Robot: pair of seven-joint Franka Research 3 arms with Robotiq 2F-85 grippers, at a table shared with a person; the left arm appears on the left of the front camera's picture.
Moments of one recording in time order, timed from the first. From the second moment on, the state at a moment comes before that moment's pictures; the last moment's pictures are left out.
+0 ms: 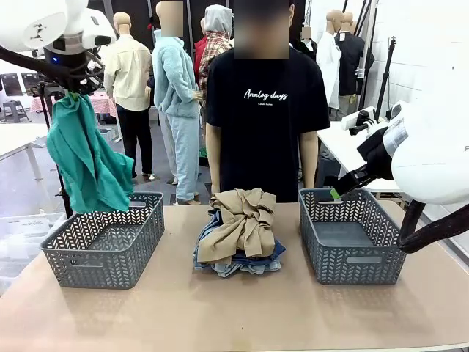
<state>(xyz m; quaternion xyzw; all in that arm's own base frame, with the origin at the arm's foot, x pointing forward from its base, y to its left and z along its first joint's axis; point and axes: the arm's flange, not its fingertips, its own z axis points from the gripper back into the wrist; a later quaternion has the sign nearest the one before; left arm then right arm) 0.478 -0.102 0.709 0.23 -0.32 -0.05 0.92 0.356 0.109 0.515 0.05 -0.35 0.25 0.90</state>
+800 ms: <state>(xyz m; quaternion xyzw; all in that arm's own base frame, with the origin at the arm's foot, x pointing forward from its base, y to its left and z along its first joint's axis) 0.488 -0.140 0.585 0.21 -0.22 -0.07 0.95 0.356 0.109 0.515 0.05 -0.35 0.25 0.90</state>
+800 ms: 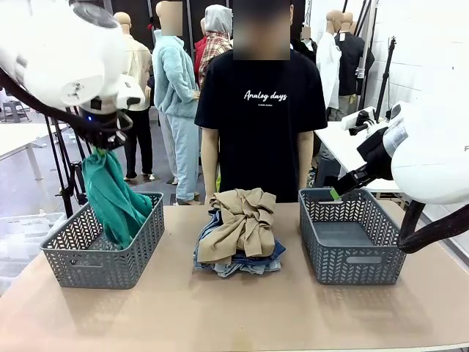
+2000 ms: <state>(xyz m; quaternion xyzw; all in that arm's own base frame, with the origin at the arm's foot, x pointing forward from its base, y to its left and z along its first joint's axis) 0.513 -0.129 0.487 0.15 -0.09 -0.05 0.98 0.356 0.109 0.514 0.05 -0.35 0.25 0.90</state>
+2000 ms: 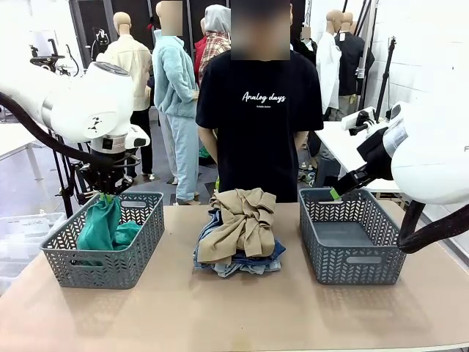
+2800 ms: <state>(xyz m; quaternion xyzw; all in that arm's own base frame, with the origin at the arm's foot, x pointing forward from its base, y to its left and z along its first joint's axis) 0.525 -0.117 0.441 0.09 -0.10 0.00 0.99 0.356 0.109 0.514 0.05 -0.35 0.25 0.90</state>
